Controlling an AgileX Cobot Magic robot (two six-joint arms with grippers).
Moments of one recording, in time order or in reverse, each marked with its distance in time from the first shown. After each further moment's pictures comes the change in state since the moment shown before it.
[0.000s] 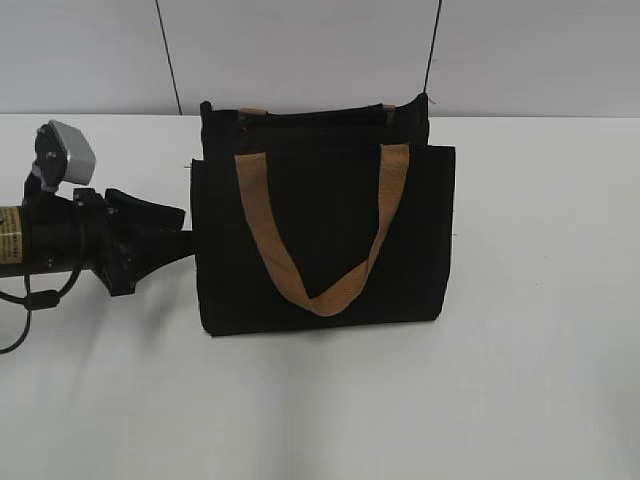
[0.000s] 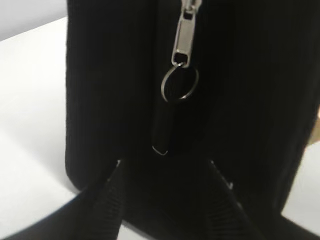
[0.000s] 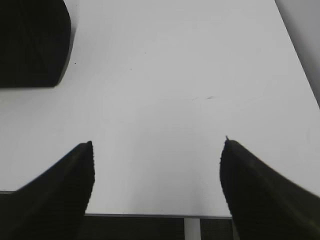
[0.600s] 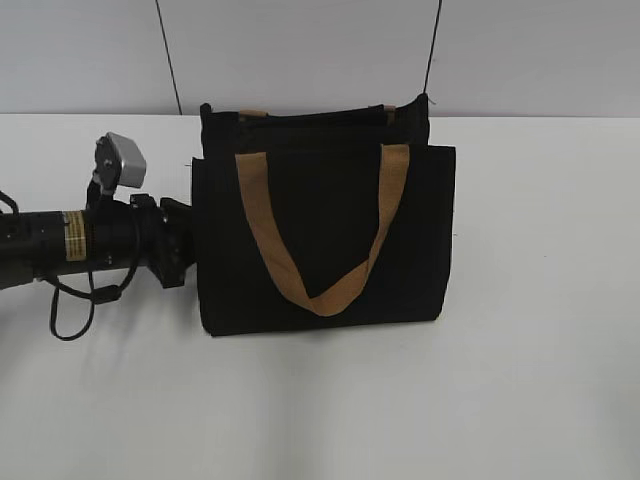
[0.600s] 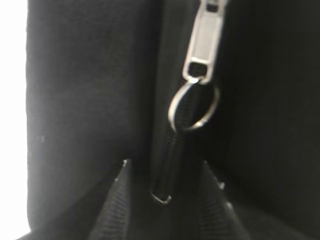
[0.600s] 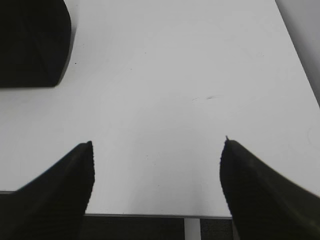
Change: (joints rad) left arm -0.080 0.223 -0.168 -0.059 -0.103 0.003; right arm 0.000 0.000 0.000 0.000 0.000 0.000
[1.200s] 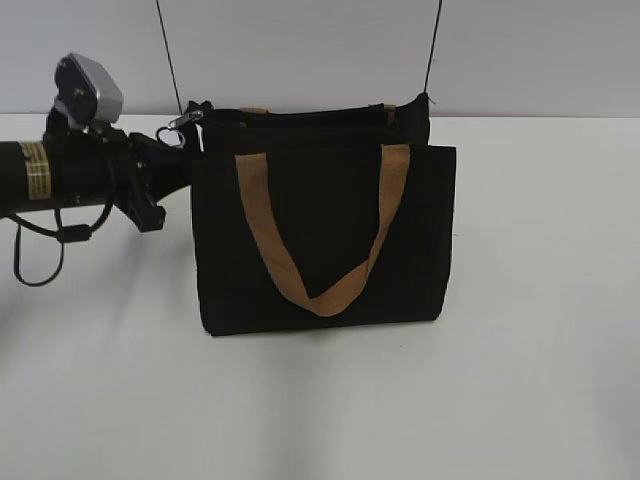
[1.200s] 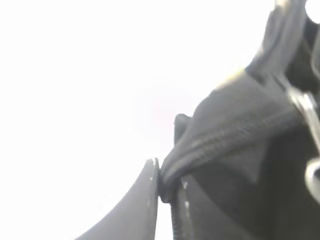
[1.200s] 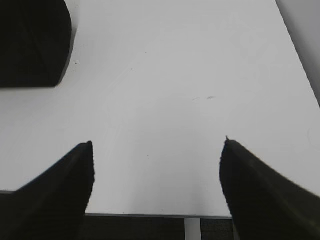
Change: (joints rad) left arm -0.002 -0.264 0.013 -0.002 0.213 0.000; right arm 0.000 0.000 0.000 0.000 0.000 0.000
